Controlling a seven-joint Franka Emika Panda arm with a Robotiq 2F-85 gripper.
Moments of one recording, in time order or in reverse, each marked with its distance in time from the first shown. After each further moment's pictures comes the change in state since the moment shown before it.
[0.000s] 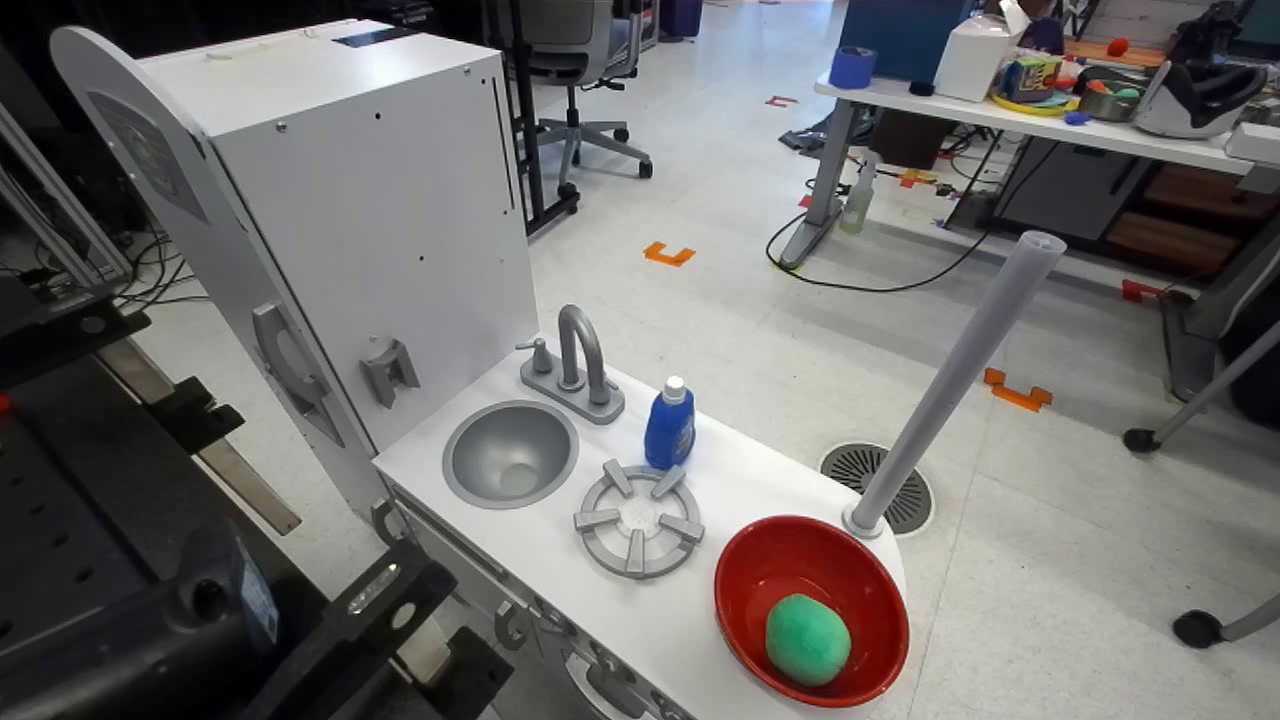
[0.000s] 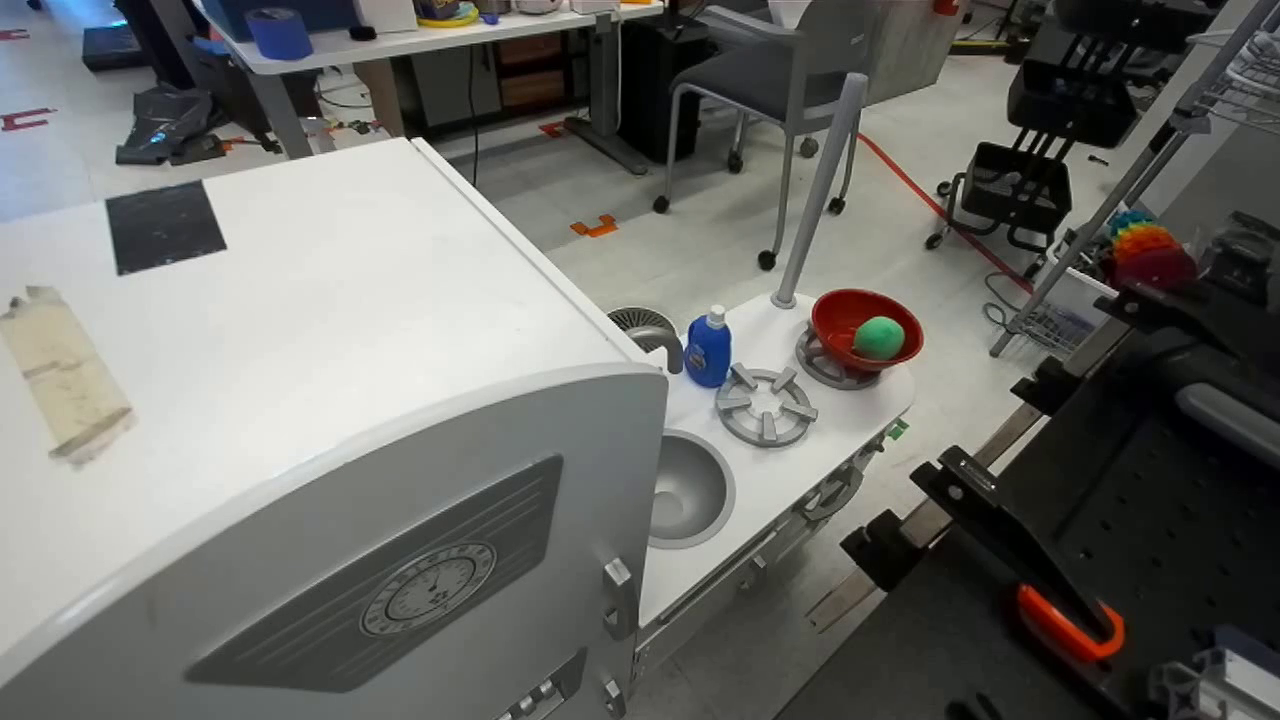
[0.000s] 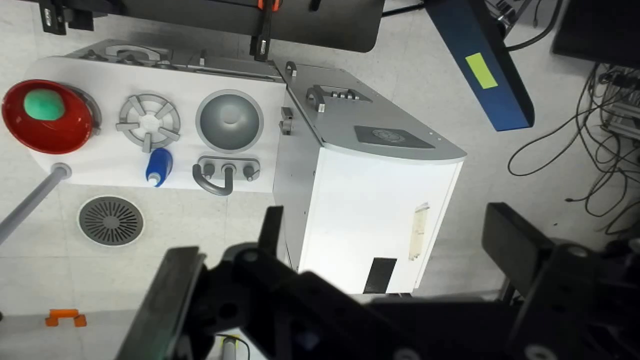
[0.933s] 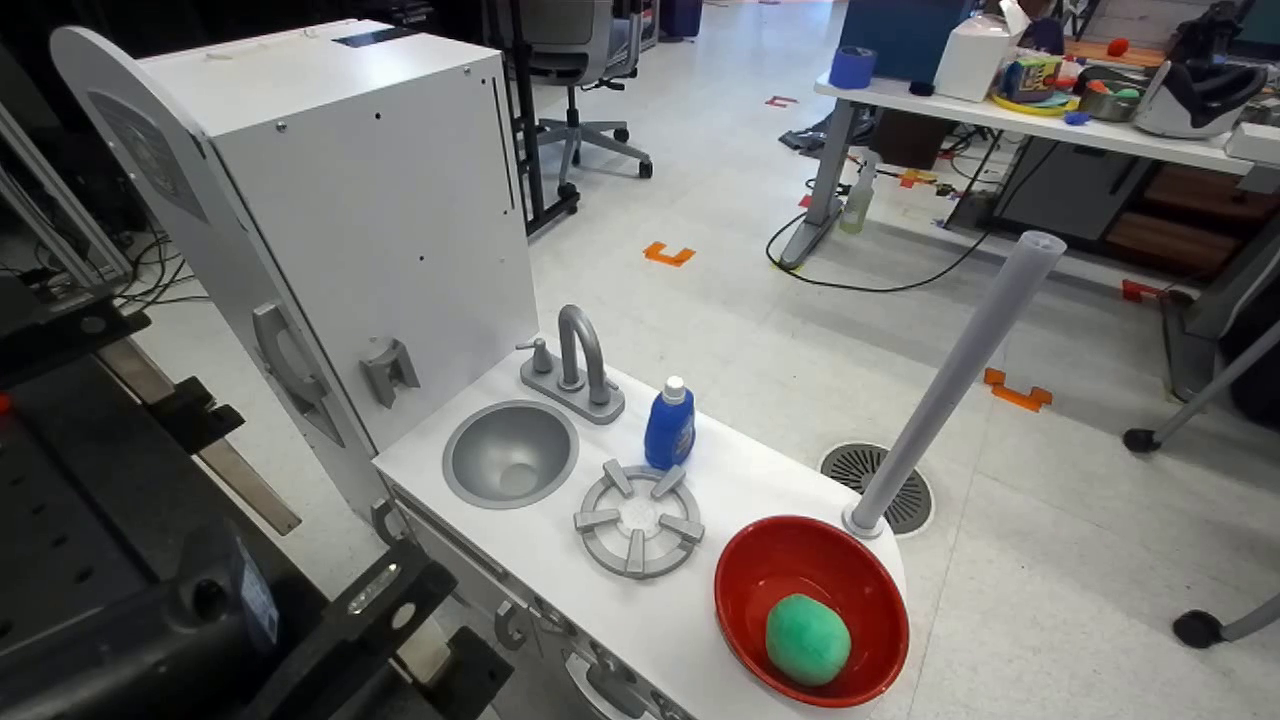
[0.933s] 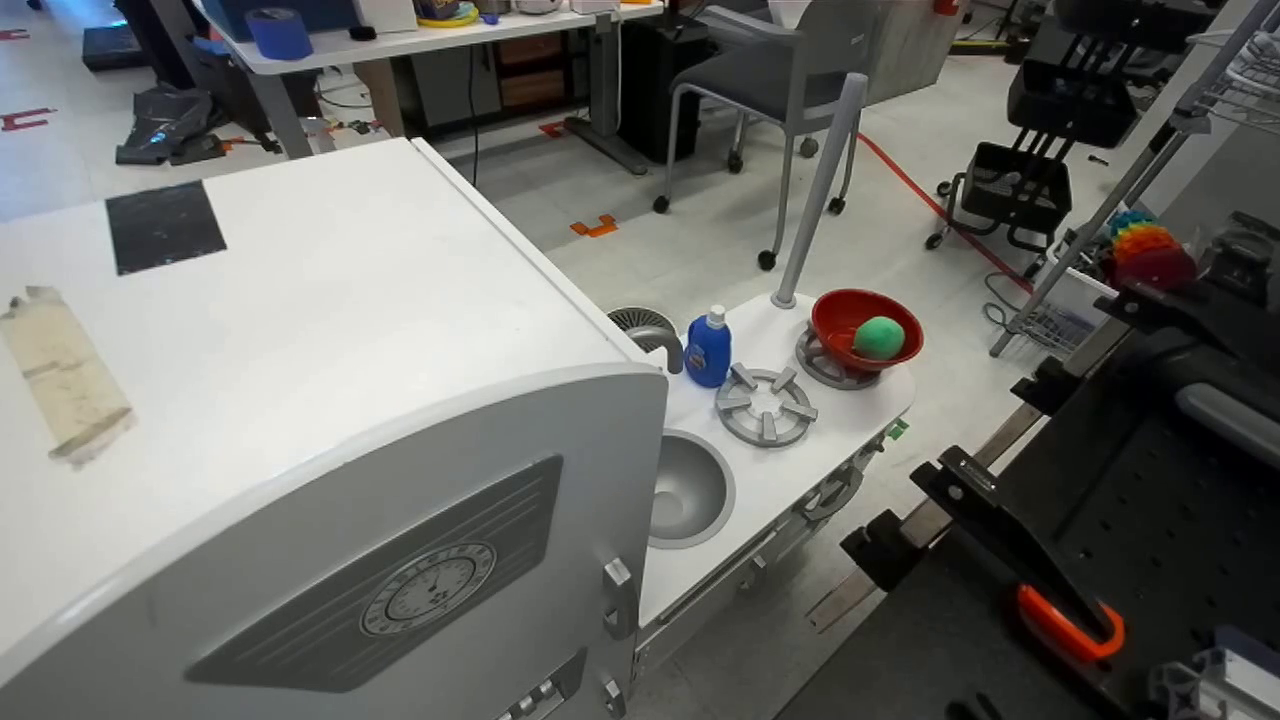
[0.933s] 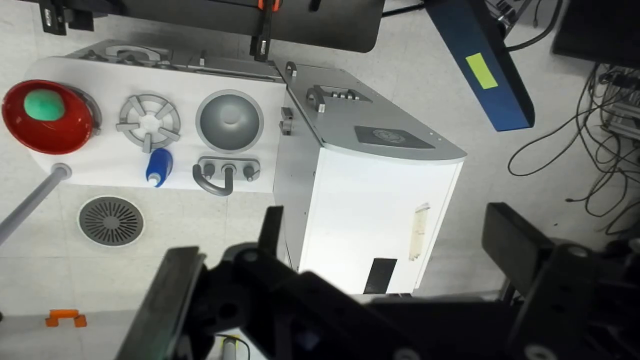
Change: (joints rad) arm 0.000 0.000 0.000 -0.001 0.000 0.000 0.000
